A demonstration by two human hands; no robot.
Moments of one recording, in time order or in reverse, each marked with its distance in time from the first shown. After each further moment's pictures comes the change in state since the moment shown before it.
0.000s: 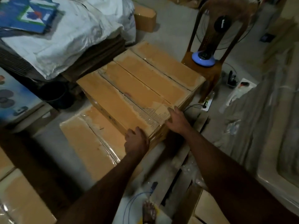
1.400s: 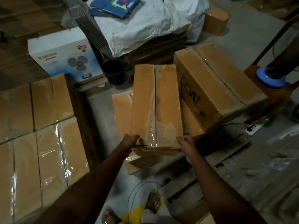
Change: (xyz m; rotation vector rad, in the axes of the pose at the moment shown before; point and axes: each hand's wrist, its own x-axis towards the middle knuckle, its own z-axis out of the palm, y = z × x) left_hand -0.081 -0.132 -0.052 -1.004 0.027 -0.715; right_hand -0.085 -0.059 0.116 0.899 -0.245 0.337
